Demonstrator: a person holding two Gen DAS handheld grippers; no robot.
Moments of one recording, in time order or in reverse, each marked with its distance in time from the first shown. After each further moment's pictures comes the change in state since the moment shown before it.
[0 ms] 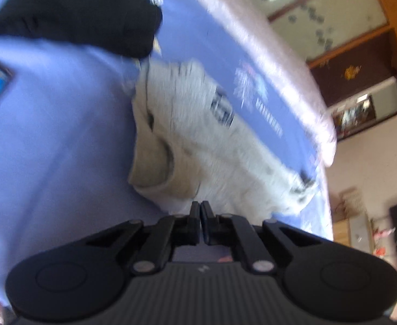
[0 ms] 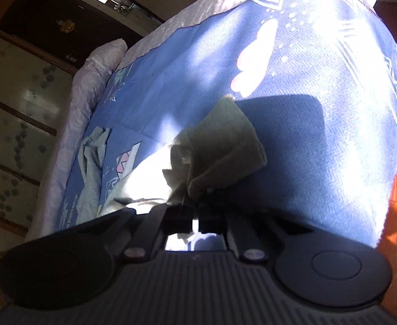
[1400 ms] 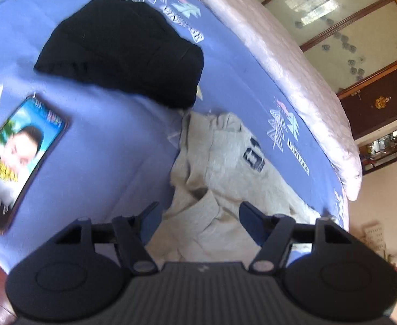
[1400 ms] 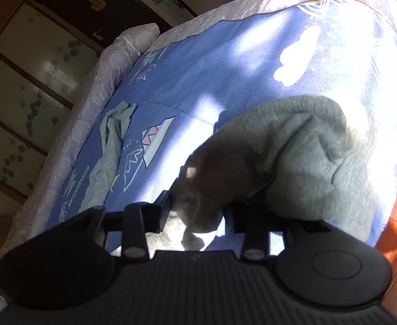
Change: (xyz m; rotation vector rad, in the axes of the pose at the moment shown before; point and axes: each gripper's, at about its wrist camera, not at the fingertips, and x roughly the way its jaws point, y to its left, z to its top) left arm -0.039 0.016 0.033 -0.086 -0.050 0.143; right arm -0.025 0.006 -0.033 -0.167 0.056 0.027
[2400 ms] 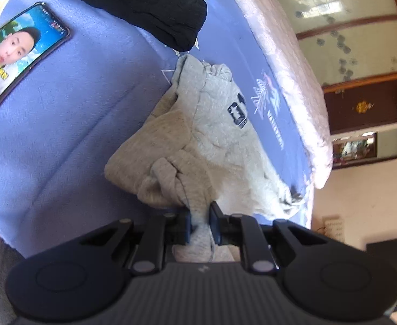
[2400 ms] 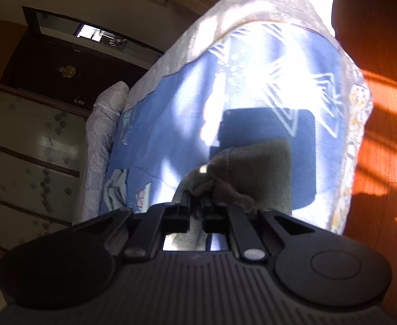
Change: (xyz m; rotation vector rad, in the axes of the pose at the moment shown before) left arm 0.003 0.017 -0.044 -0.151 0.117 -0.163; right arm -0.044 -0.041 0.063 0.275 -0.137 0.122
